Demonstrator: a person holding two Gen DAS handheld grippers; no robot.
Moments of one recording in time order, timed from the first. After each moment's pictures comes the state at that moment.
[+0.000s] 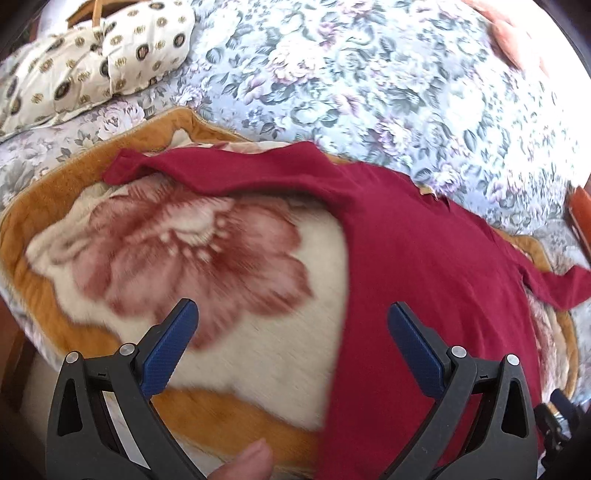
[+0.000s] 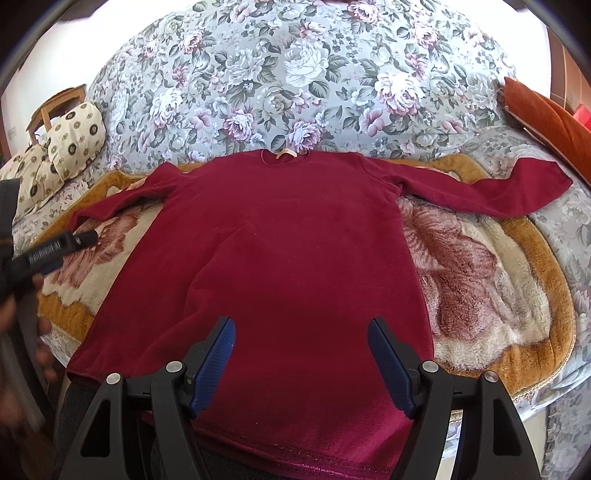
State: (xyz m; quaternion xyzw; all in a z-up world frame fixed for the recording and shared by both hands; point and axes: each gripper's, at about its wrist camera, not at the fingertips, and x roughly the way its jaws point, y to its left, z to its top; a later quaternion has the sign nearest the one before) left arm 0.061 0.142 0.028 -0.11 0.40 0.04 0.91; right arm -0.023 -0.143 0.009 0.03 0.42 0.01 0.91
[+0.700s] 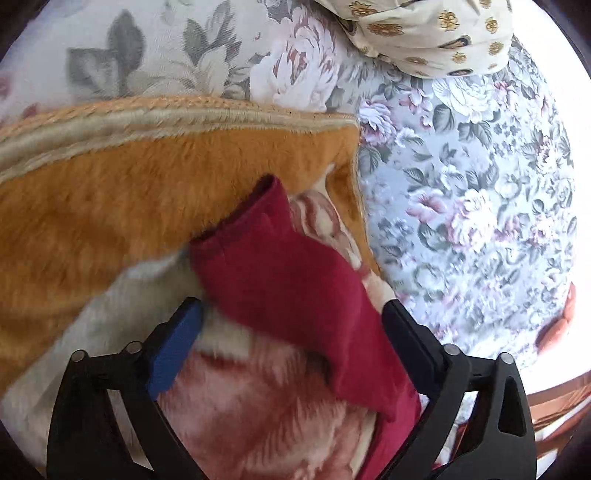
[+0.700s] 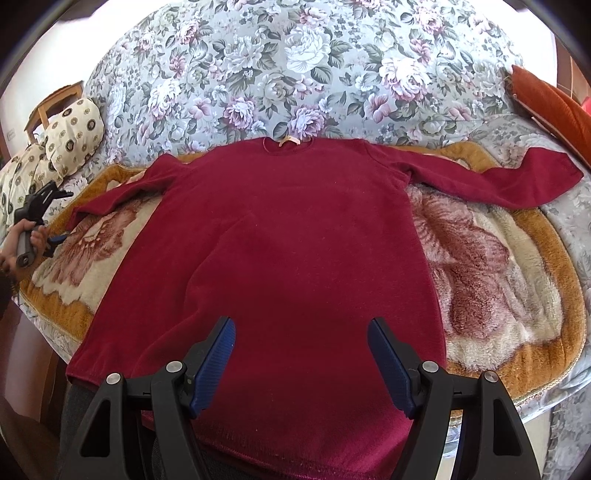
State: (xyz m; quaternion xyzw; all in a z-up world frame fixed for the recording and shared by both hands) left arm 0.196 0.433 -0.033 -0.50 0.38 0.06 0.78; right arm -0.011 -0.140 0.000 0.04 0.44 0.02 0.90
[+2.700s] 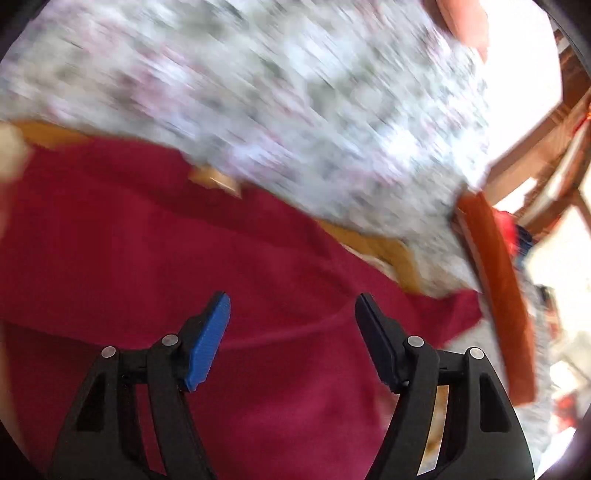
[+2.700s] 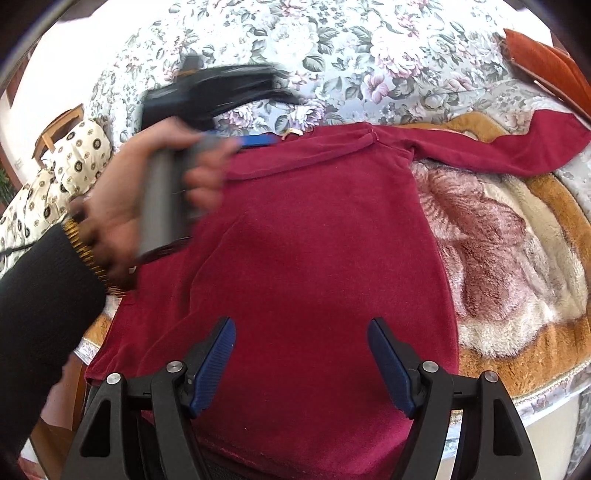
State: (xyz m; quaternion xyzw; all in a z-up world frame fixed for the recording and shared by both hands) left arm 0.242 -0.001 -0.002 -0.22 0.43 -0.24 0.84; right arm -0.011 -0.162 -0.005 0.11 0.45 0.05 0.88
